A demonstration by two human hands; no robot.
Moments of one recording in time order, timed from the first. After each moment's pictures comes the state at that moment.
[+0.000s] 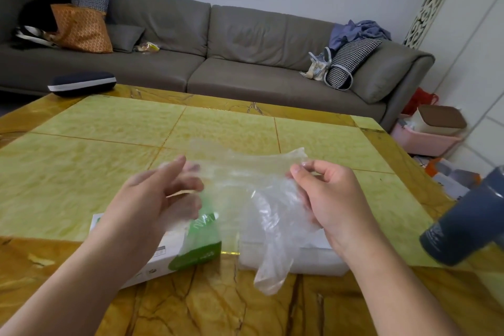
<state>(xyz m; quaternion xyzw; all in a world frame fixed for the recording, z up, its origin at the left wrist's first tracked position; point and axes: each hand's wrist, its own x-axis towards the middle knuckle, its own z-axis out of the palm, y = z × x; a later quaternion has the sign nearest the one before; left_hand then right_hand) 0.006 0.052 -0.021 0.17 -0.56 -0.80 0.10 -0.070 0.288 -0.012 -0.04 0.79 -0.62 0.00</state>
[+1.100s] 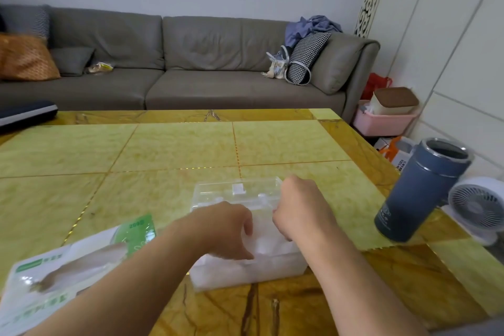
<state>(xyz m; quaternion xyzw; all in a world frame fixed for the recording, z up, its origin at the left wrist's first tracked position) -0.094 0.179 -0.051 -0.11 -0.97 -0.10 -0.22 -0.097 0.338 -0.028 0.02 0.99 -0.15 0.00</state>
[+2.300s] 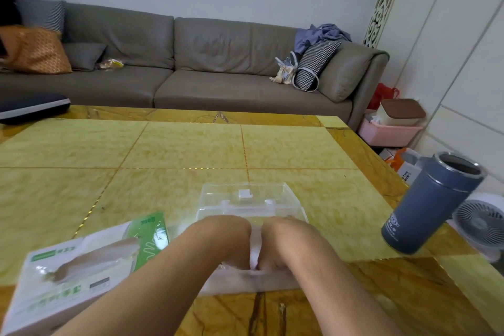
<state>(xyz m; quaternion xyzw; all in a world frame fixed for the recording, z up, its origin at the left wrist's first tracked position) -0.080 0.191 -0.040 -0.06 -0.95 -0.02 -0.31 -0.094 0.301 -0.040 -0.04 0.95 0.02 0.30</state>
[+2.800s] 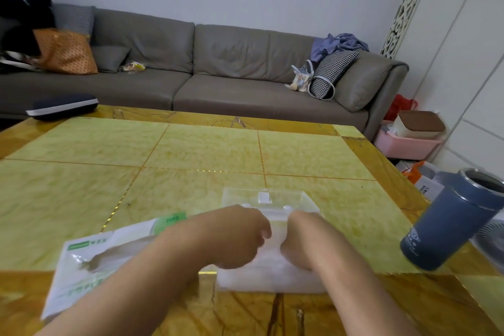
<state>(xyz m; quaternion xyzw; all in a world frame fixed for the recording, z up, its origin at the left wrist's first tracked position) -0.051 0.147 -0.007 -0.15 -0.96 -0.14 -0.19 -0.079 0.299 -0.022 -0.02 0.98 -0.04 0.18</state>
